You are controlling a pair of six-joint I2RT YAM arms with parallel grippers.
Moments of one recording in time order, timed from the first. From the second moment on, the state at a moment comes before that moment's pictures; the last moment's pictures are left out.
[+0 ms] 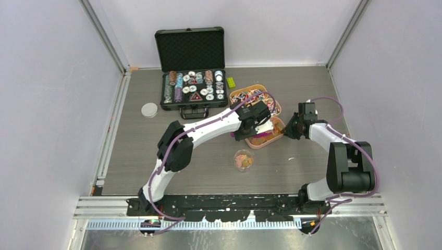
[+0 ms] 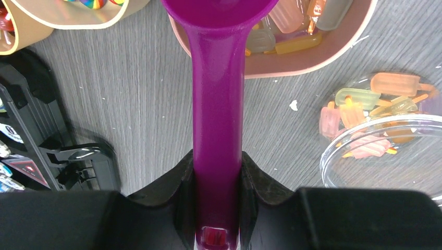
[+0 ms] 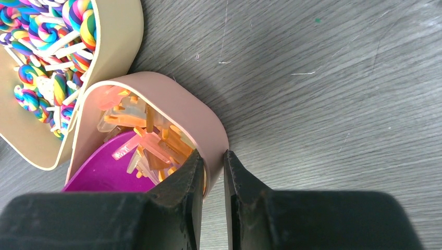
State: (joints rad) left arm -1.00 2.15 1.92 -1.04 -0.19 0.37; right arm 0.01 1.46 0.74 -0.24 -0.08 0.65
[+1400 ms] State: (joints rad) left arm -0.99 2.12 1.81 -0.83 -0.17 0.34; right arm -0.05 1.36 0.86 -0.35 -0.10 0.65
